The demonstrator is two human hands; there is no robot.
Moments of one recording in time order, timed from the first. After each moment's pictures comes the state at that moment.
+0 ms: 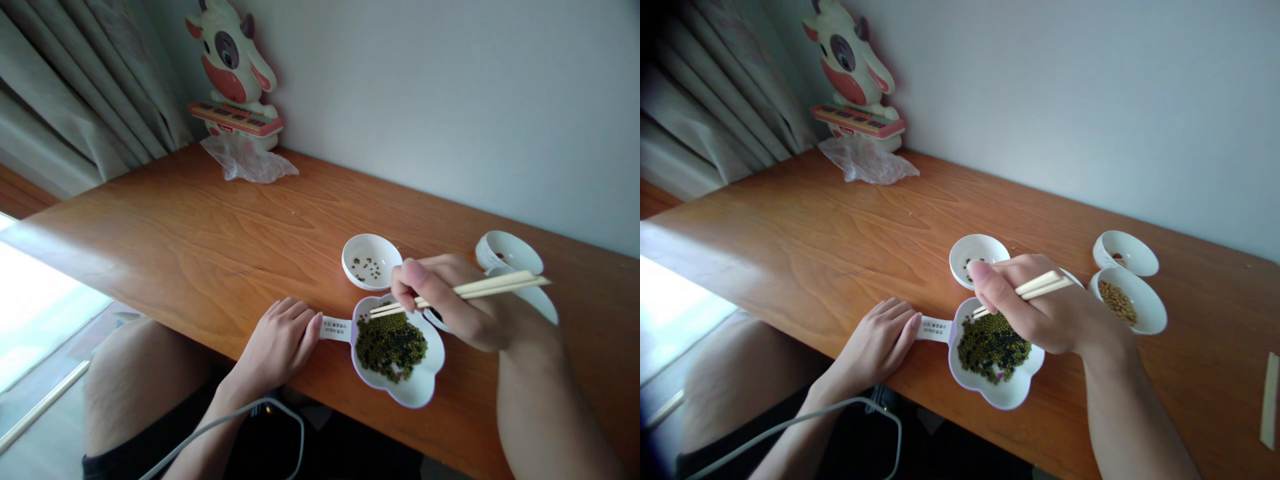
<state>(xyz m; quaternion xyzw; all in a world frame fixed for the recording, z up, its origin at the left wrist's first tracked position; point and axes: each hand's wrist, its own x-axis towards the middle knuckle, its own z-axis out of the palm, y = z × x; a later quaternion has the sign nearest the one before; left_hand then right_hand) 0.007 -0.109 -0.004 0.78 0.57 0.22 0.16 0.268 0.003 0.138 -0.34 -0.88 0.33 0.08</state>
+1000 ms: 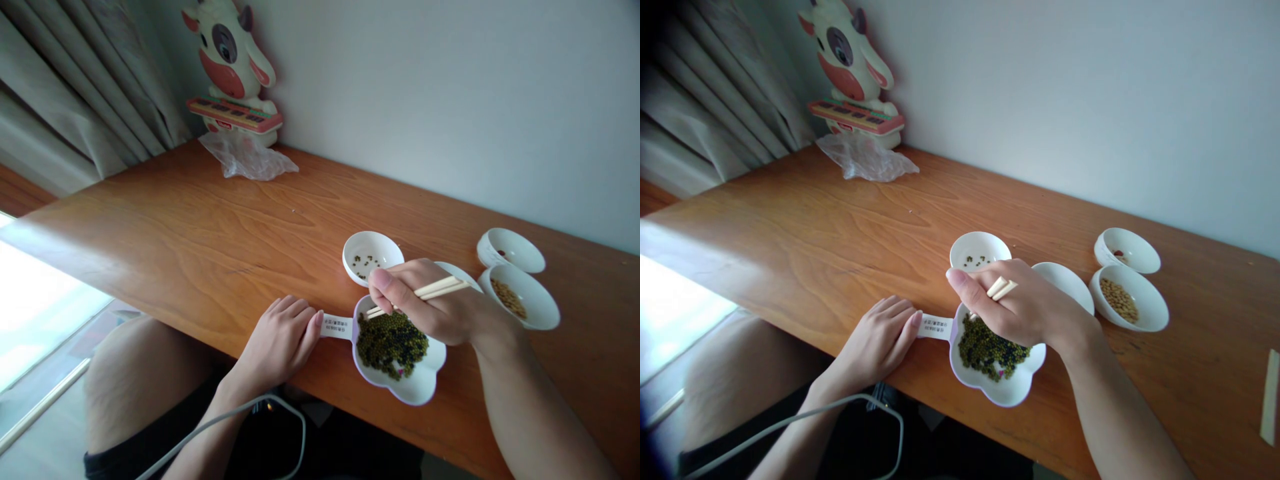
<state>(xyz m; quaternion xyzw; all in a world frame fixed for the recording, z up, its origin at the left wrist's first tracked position) 0.008 -0.109 -0.004 0.78 0.57 0.21 0.17 0.247 0.004 0.120 -0.33 -0.89 0.31 0.03</state>
